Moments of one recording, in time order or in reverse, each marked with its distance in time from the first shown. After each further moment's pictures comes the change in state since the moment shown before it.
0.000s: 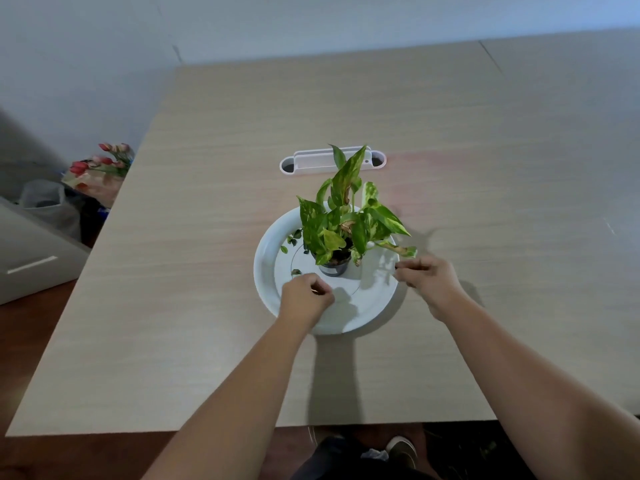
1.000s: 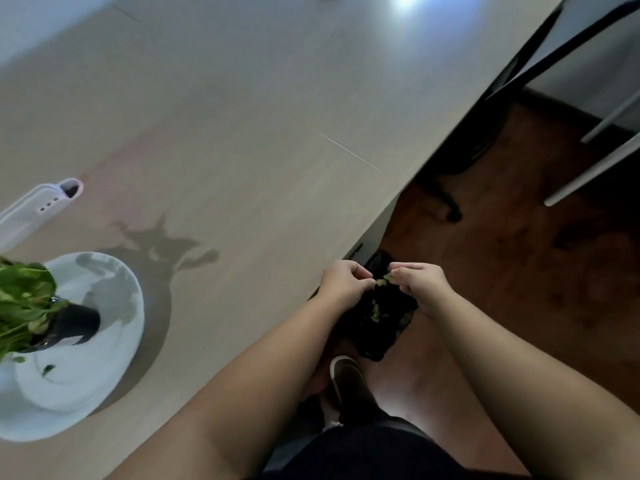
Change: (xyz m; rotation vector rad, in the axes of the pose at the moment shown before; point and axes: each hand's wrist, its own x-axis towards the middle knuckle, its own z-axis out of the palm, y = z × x) left_hand -0.193 0.135 0.359 0.354 -0.850 0.280; right_hand -0.187 0.233 -0.294 0.543 0.681 0.385
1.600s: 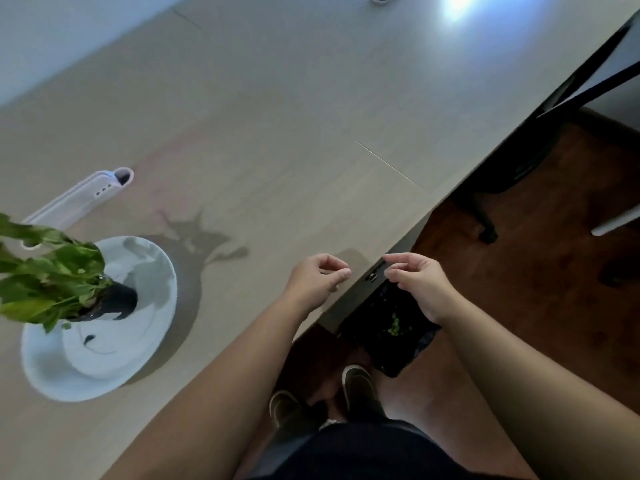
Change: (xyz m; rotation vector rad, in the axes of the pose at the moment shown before) left_hand -0.026 -0.033 -0.099 -0.280 0.179 0.014; right_hand -0.029 -0.048 0.055 -0.157 -0.349 -0.253
